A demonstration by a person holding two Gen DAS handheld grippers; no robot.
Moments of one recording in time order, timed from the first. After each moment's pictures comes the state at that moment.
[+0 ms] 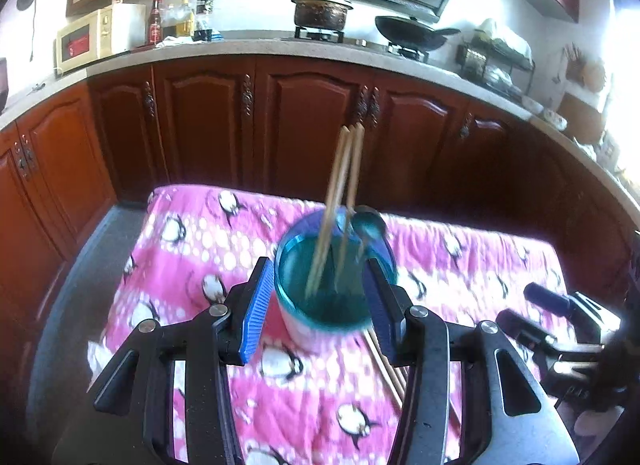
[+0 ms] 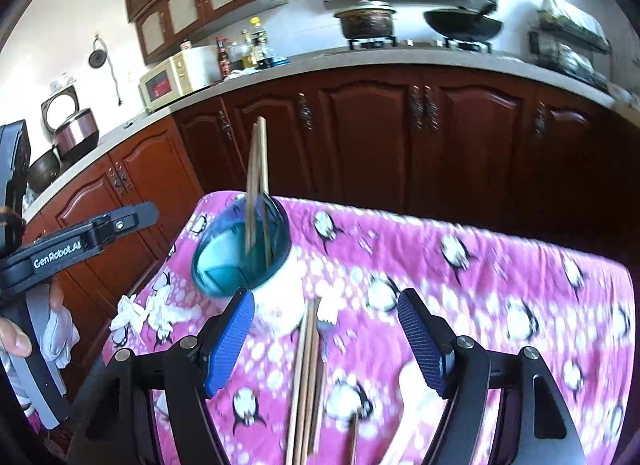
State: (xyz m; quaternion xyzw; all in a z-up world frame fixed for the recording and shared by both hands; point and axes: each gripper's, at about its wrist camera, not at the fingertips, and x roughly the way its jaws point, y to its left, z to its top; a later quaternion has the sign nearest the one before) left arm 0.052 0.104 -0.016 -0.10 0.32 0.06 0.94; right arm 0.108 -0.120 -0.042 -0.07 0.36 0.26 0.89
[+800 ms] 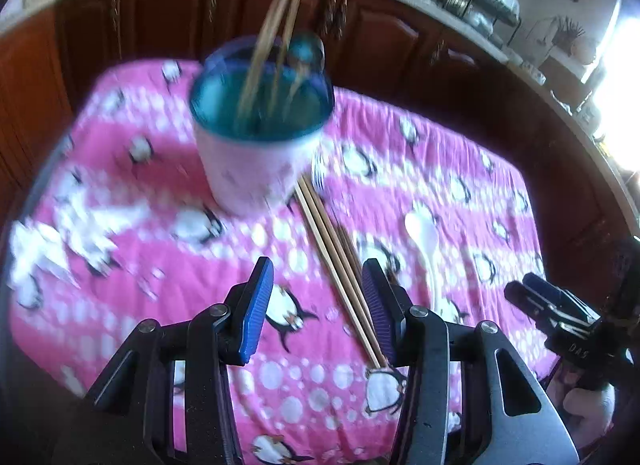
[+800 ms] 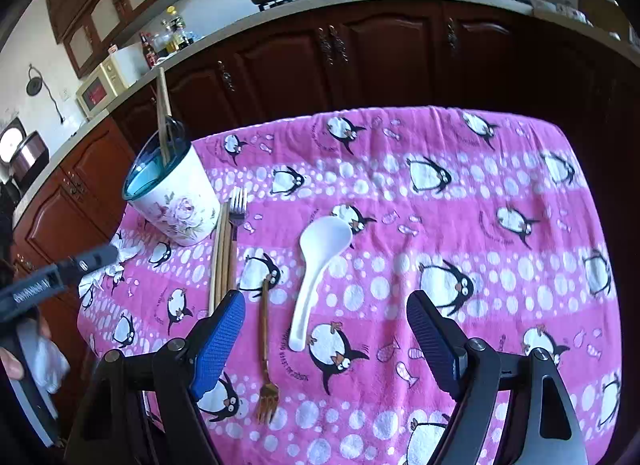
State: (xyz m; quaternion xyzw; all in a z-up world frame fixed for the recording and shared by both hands) left arm 0.027 0.046 -0.104 -0.17 0.44 -0.02 0.88; right arm 0.066 -0.232 -0.097 -0.02 0.45 0.16 0.88
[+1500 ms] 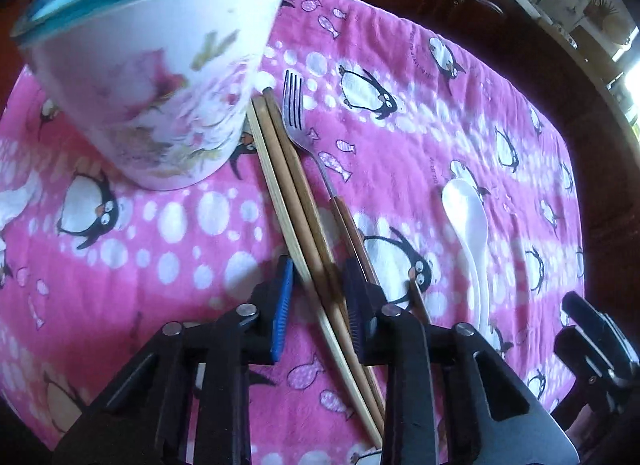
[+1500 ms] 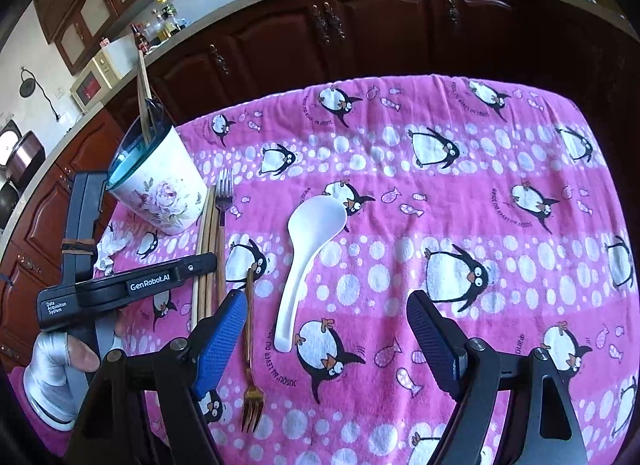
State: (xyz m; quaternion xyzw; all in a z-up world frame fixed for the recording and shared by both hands) left arm 0.112 0.004 -0.184 -0.16 0.52 -0.02 0.84; right arm 0.089 -0.227 -0.123 -0.02 0.48 0.17 0.86
